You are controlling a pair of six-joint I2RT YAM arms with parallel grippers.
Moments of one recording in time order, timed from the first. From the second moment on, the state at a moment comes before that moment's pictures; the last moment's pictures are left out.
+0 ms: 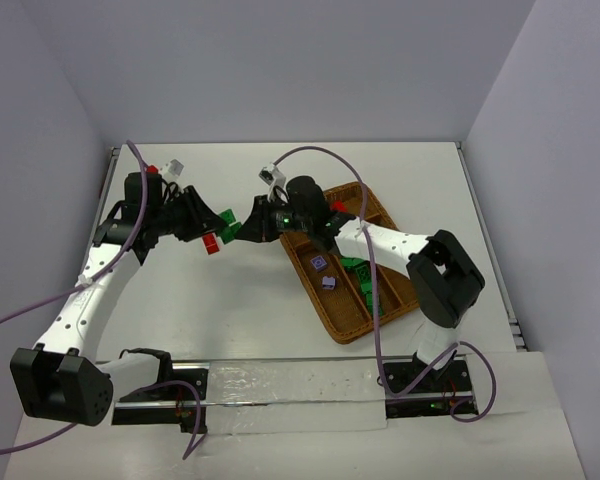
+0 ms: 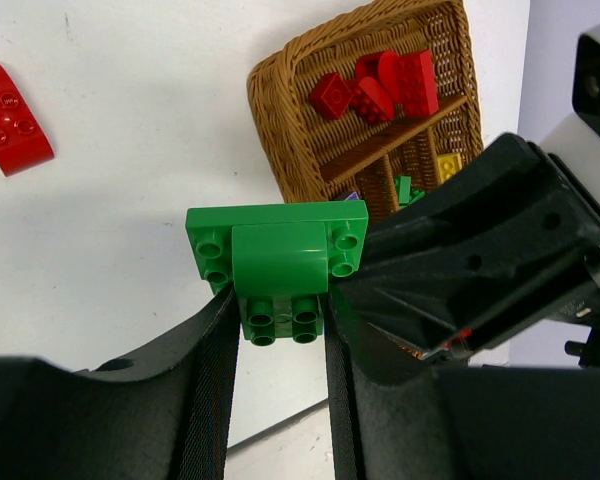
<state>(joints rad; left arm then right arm) -0.19 1.16 1.05 -0.57 0.39 -0.60 0.76 1.77 1.21 0.25 -0.49 0.61</state>
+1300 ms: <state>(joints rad) -0.16 1.16 1.10 -0.64 0.32 -0.58 0.30 0.90 0.49 -0.06 -0.09 0.58</state>
